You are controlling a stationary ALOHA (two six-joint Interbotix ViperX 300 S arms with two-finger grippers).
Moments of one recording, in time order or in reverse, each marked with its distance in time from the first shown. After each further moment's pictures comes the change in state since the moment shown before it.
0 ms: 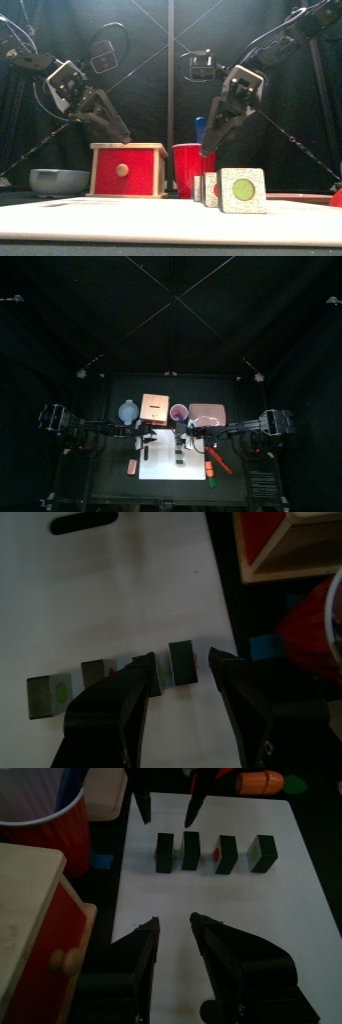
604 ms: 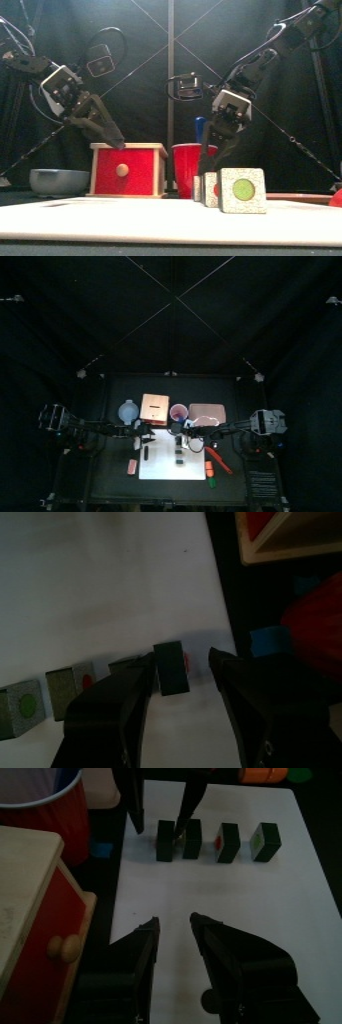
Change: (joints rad) left arm 0.000 0.000 0.014 0.000 0.000 0.000; right arm -0.003 0.084 -0.037 -0.002 0.055 -0.005
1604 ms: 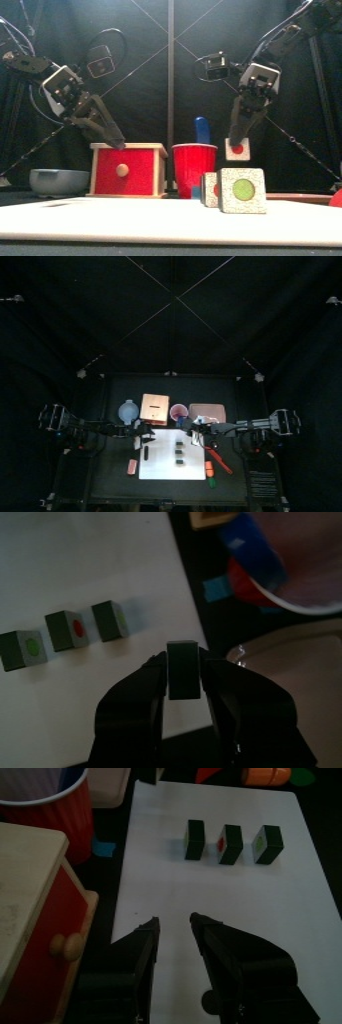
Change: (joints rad) left arm 0.012 0.000 0.000 -0.015 0.000 -0.002; right arm -0.118 -0.379 0.167 0.003 0.219 0.002
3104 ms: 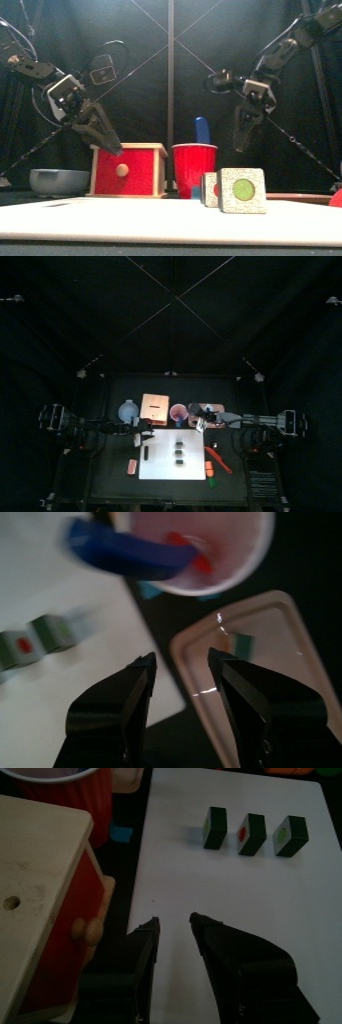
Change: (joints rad) left arm 0.040 0.000 -0.002 -0.002 0.048 0.000; right arm 0.078 0.023 -0.032 0.054 -0.038 0.003
